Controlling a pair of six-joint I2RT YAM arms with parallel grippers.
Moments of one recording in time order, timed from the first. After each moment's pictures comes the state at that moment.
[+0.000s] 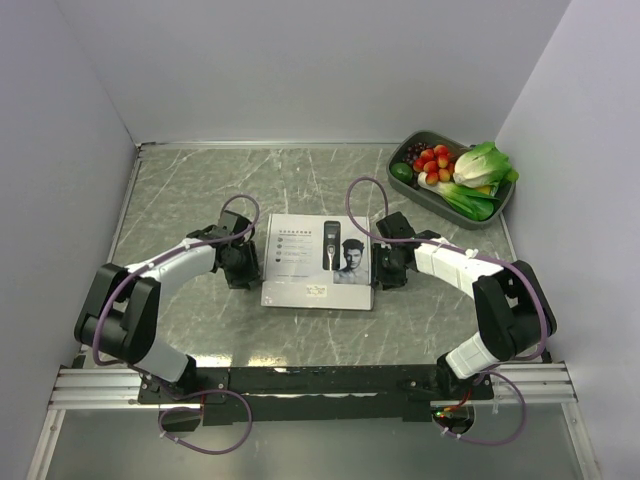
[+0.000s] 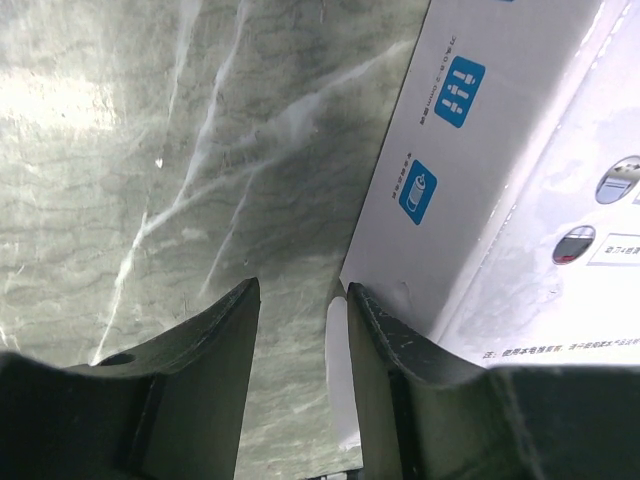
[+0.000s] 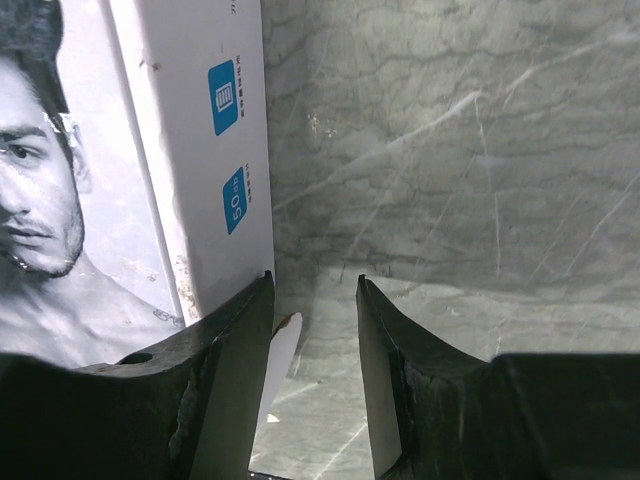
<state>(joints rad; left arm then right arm) -0.38 1.51 0.84 -0.52 0.09 -0.64 0.44 1.51 0.84 -0.54 -0.06 0.50</state>
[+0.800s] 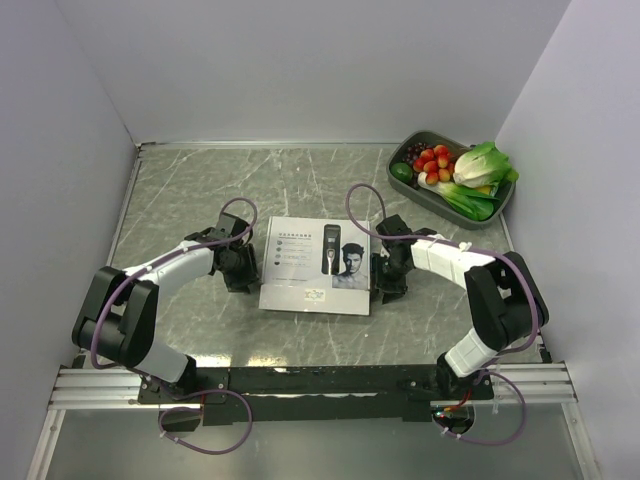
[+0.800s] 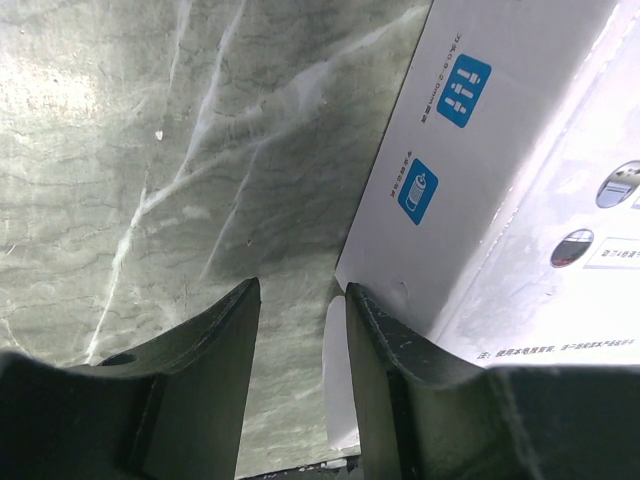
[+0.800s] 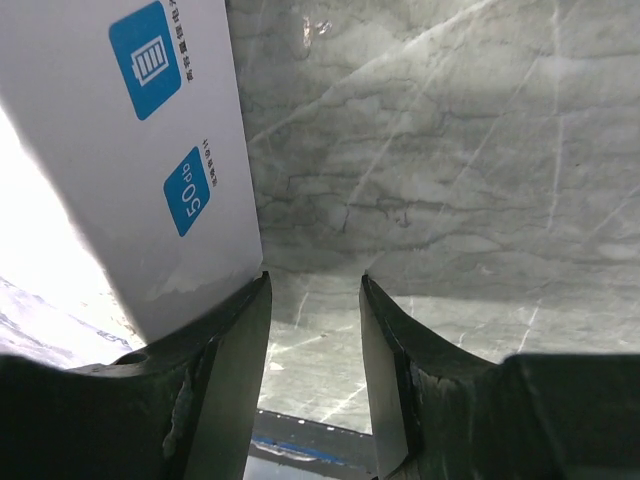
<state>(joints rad) -0.38 1.49 0.82 -0.52 0.12 -0.65 0.43 1.58 0.86 -0.65 -0.18 0.50</state>
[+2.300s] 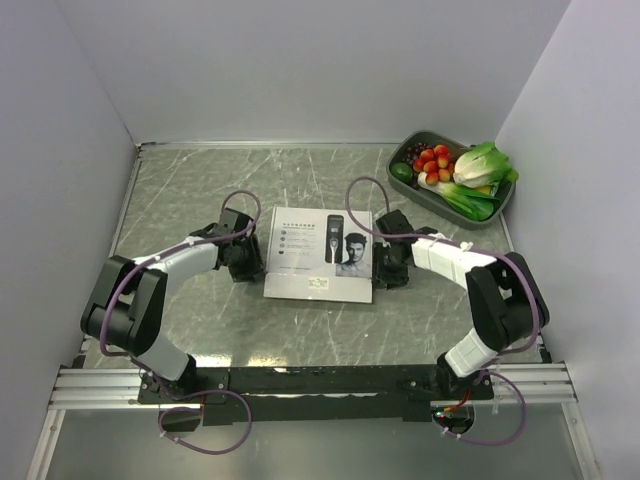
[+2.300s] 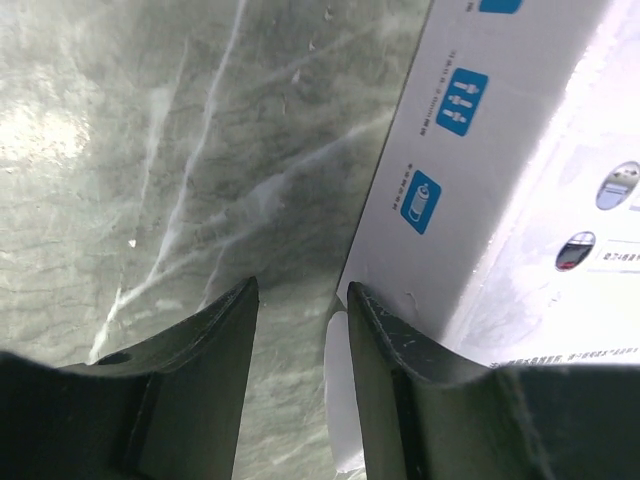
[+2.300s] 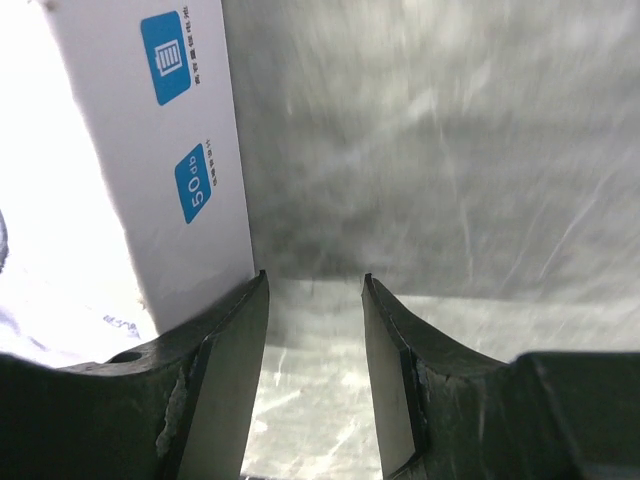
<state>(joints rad) -0.38 1.56 0.84 -0.38 0.11 -0.65 0.43 1.55 0.85 -0.55 -0.04 0.53</state>
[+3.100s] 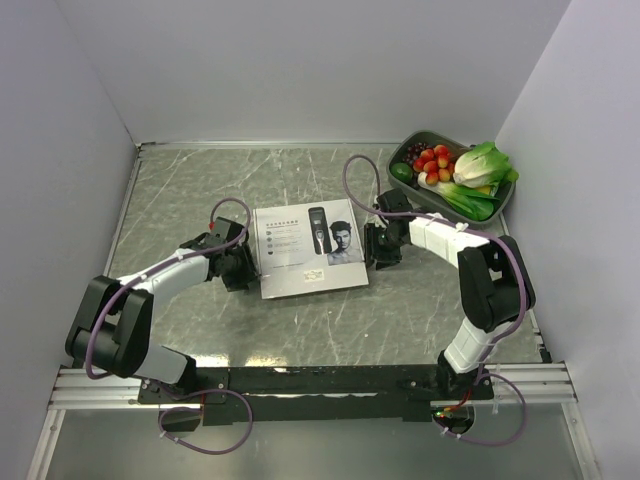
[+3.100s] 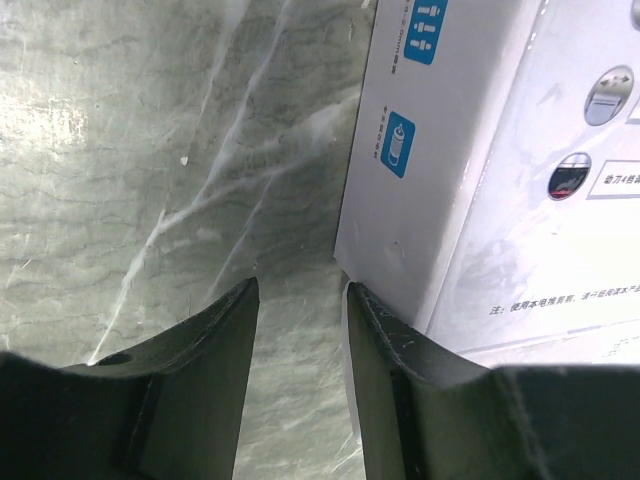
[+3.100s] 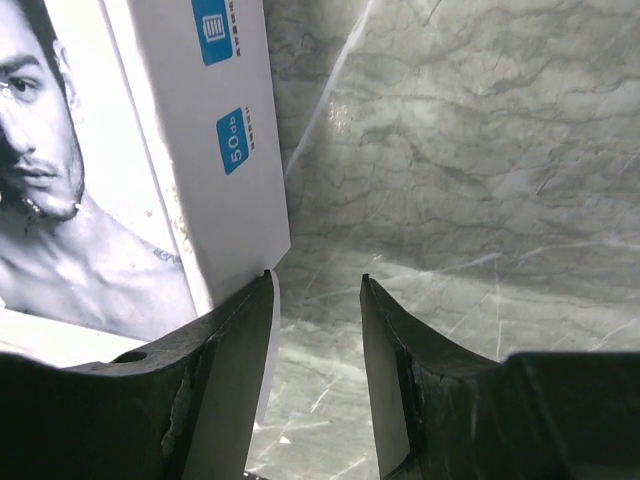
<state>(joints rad) -0.37 1.43 0.74 -0.41 0.08 -0.72 0.36 1.70 1.07 -0.56 -0.20 0.36</state>
